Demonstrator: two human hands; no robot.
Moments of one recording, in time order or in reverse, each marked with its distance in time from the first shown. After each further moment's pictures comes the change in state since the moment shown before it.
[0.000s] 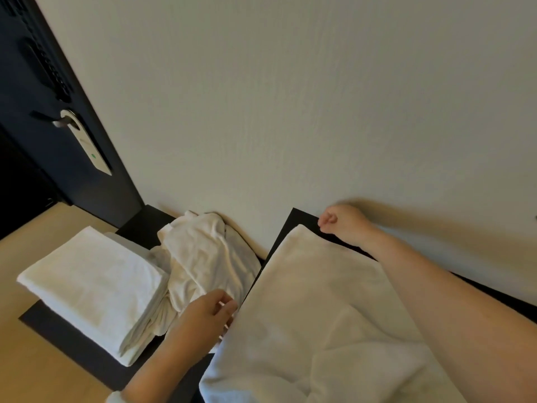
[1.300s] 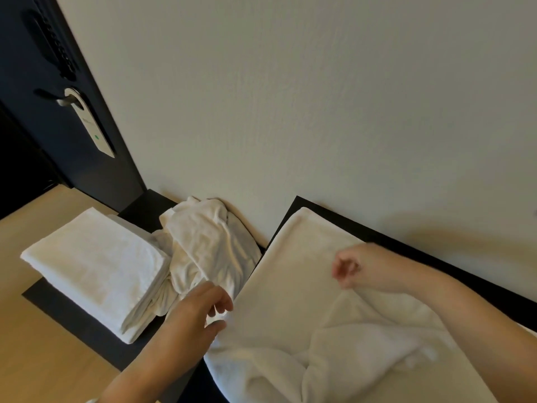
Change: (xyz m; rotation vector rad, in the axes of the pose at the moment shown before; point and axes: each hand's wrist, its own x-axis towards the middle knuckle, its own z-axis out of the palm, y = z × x) left_hand -0.039 -0.021 -0.015 0.287 0.041 0.408; right_hand -0.105 0.011 -0.003 -0.090 -0.400 -0.116
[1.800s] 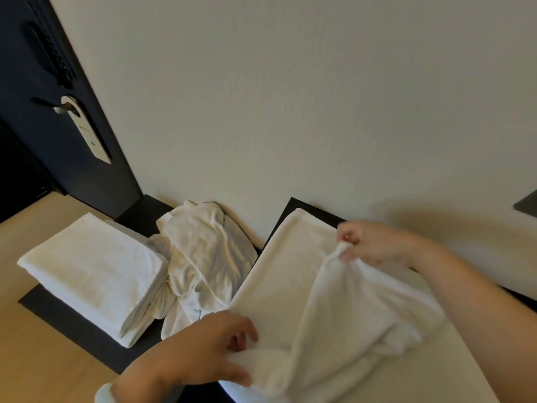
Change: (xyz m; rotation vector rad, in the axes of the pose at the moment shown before) left_hand -0.003 0.033 -0.004 0.077 -0.531 0.073; right_hand -0.003 -0.012 -0.037 0.245 -0.001 0.043
